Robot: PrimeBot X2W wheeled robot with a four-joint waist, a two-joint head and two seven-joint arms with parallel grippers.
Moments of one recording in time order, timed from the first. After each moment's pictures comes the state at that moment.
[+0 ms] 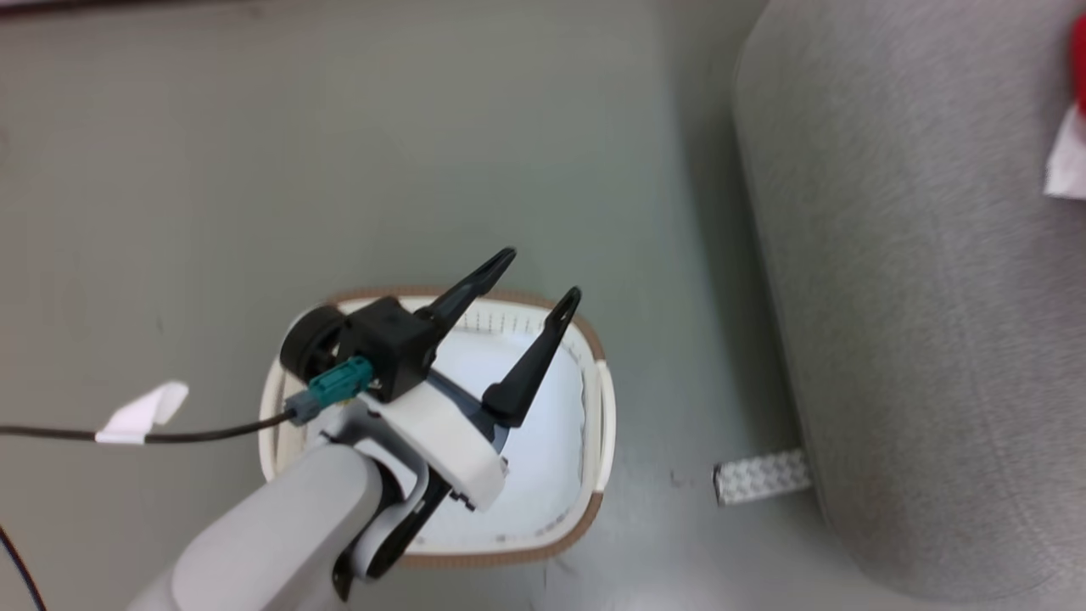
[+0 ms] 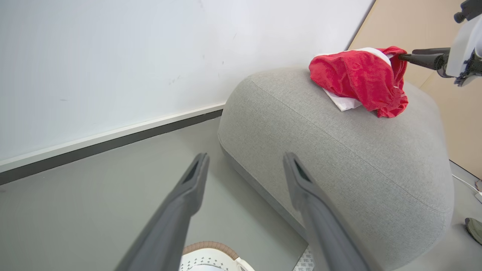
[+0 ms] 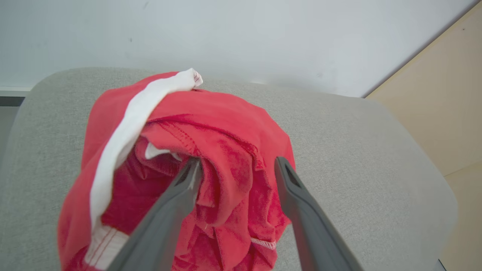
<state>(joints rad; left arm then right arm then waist) -0.70 0.45 -0.85 0.01 -0.61 0.10 -0.11 -0.91 -0.59 -0.04 0.86 0.29 0.13 0.07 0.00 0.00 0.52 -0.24</state>
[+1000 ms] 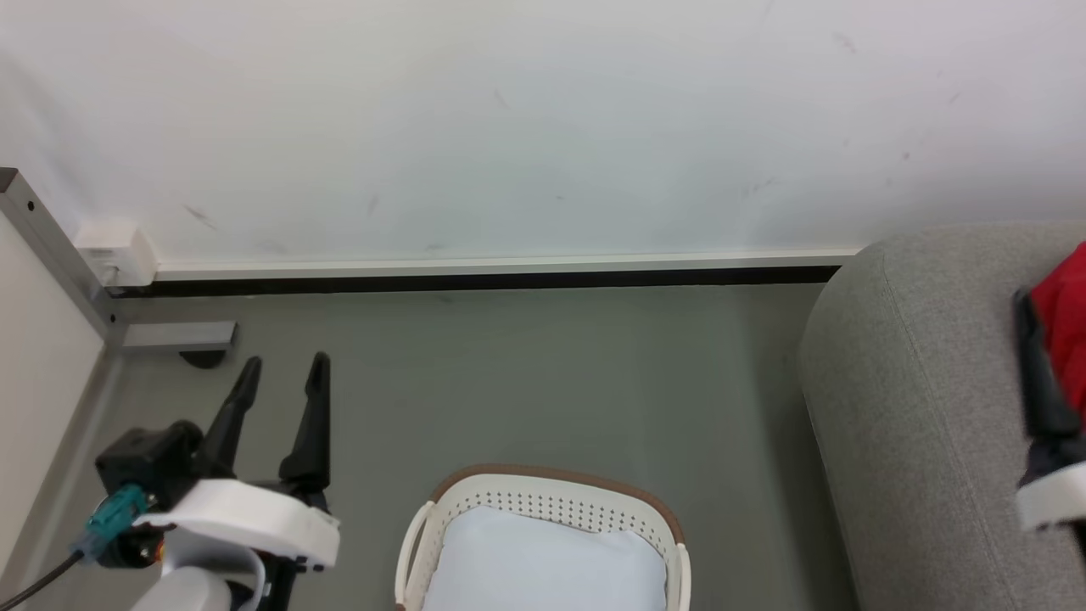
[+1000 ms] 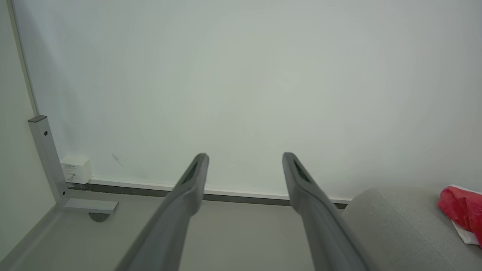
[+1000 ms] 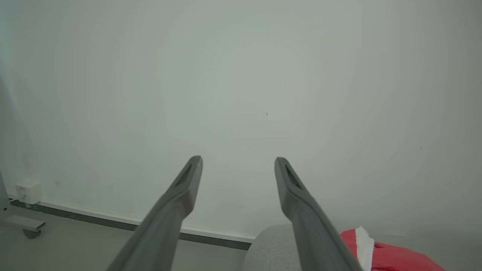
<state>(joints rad) -0.28 0.51 -0.50 0.01 -0.77 0.30 -0.26 -0.29 -0.38 0.00 0.09 0.39 0.13 -0.08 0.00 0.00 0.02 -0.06</state>
